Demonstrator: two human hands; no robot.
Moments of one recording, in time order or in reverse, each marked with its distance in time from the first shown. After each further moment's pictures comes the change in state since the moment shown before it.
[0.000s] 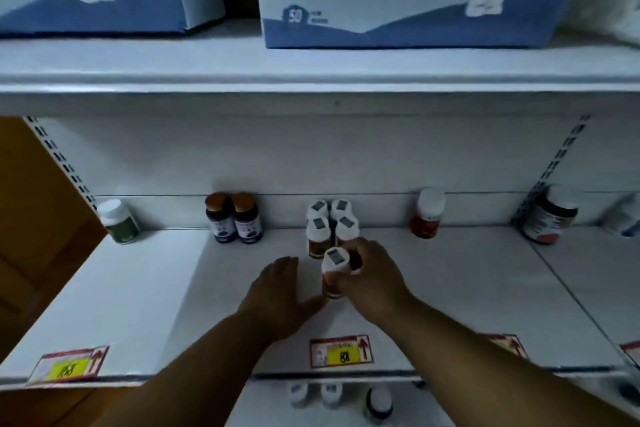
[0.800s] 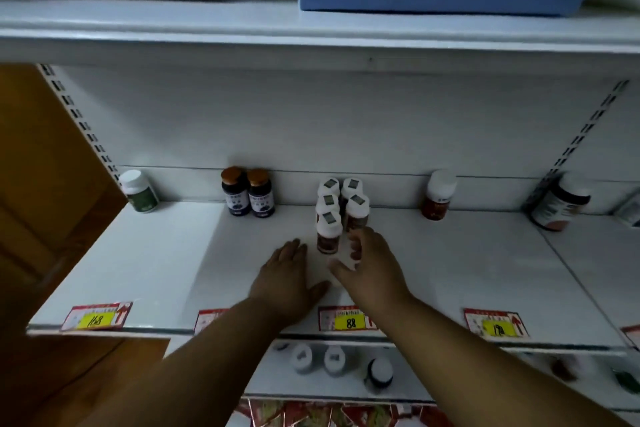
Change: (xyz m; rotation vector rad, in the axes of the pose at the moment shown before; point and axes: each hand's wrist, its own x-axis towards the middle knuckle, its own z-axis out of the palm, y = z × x) left_hand -0.018 -0.006 0.011 0.076 0.065 0.048; right_hand -0.021 0.011 0.030 -0.063 0.073 -0.028
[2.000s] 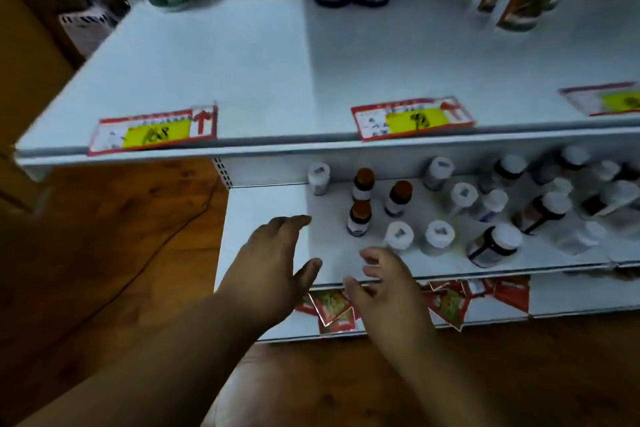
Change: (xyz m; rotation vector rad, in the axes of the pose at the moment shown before) left_hand -0.116 -0.265 0.158 -0.144 0.018 0.096; right_hand -0.176 0.037 0.327 0.096 -0.062 0.390
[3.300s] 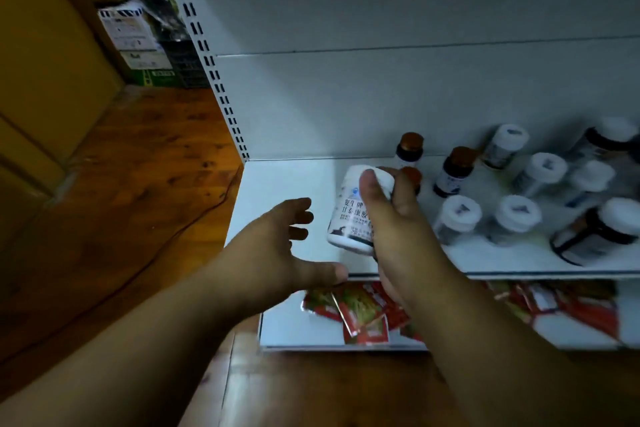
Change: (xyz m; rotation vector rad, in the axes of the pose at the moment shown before) left_hand 0.019 -0.081 0.077 -0.461 -0.121 -0.167; right_hand 0.098 0.027 0.097 0.781 -0.114 -0.083
